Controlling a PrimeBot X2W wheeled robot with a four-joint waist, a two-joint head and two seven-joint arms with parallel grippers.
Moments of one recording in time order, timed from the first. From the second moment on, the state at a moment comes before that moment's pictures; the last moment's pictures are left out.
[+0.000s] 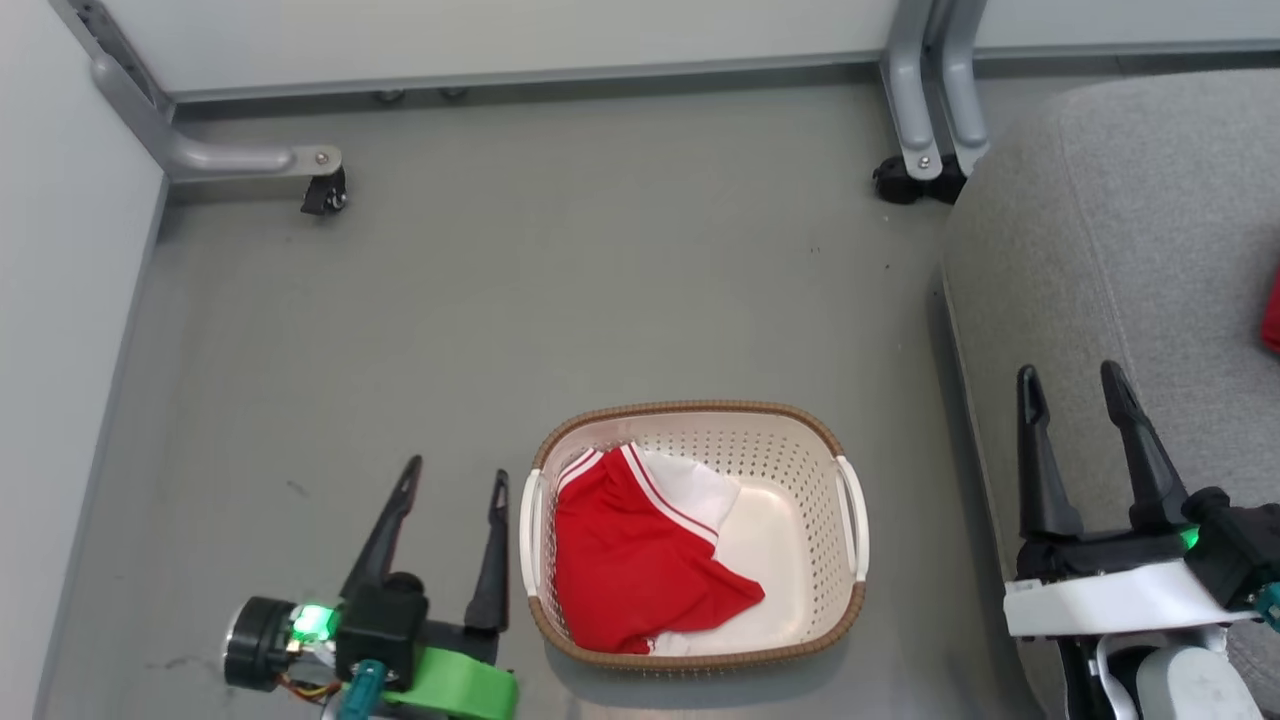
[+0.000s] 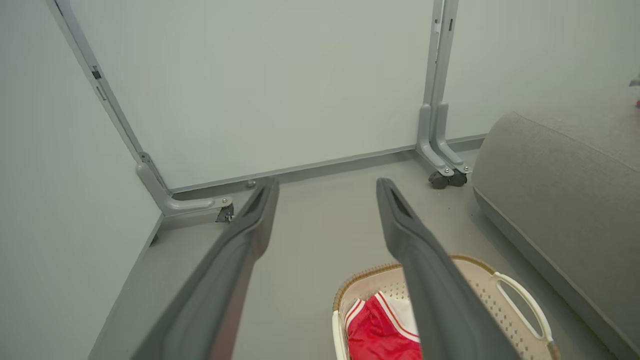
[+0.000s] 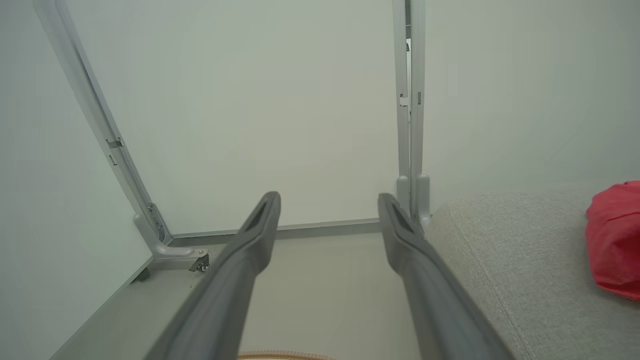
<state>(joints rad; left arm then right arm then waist) 0.01 0.05 -0.23 0.08 -0.01 0.00 -0.26 0.03 -0.06 -0.01 -0.10 0.19 0.13 -0.26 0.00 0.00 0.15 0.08</state>
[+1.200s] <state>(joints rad) -1.00 0.07 -0.62 1.24 0.31 -0.12 -0.04 -0.26 -0.05 0.01 -0.19 0.22 0.13 -0.26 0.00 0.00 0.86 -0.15</state>
